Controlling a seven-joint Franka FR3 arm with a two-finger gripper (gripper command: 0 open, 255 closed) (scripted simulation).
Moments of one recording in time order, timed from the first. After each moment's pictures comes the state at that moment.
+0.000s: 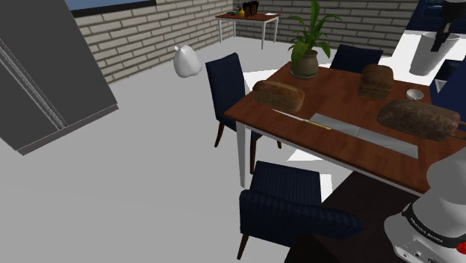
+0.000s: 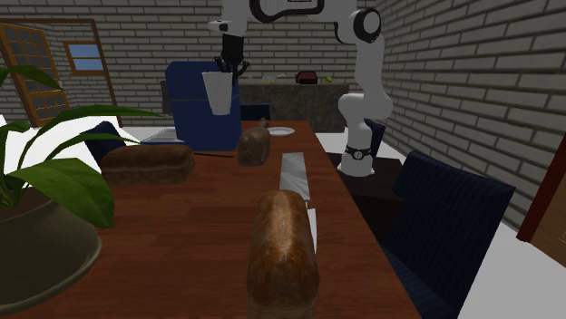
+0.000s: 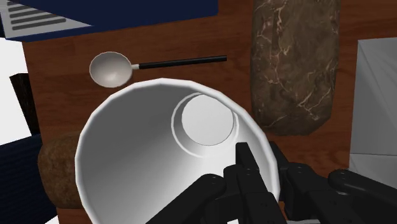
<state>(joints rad) -0.55 0.01 -0.46 -1.65 -0.16 1.78 -1.23</state>
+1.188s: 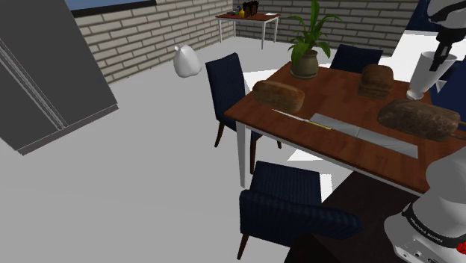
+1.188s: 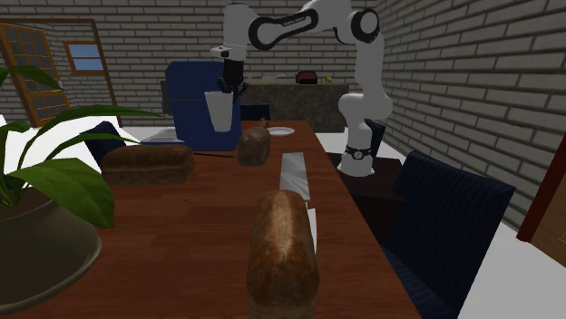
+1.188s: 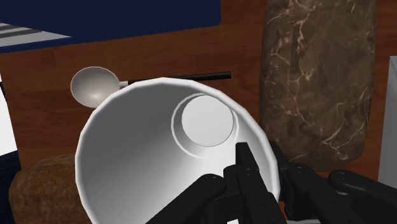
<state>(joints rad) -0.58 0.01 -0.49 -1.85 -0.16 1.99 -1.27</state>
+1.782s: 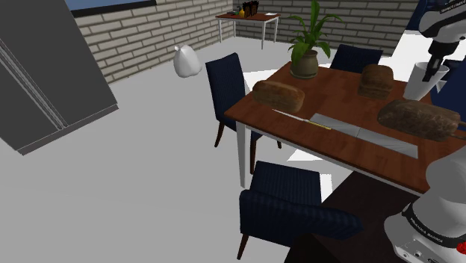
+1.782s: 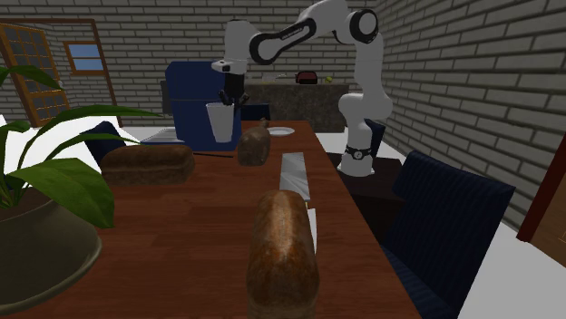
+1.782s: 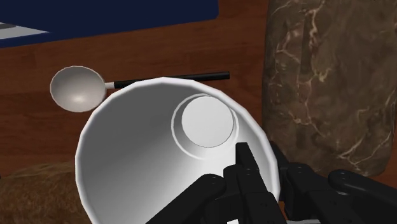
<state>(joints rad) -0.59 0.03 -0.50 -1.95 -0.15 2.10 -1.26</state>
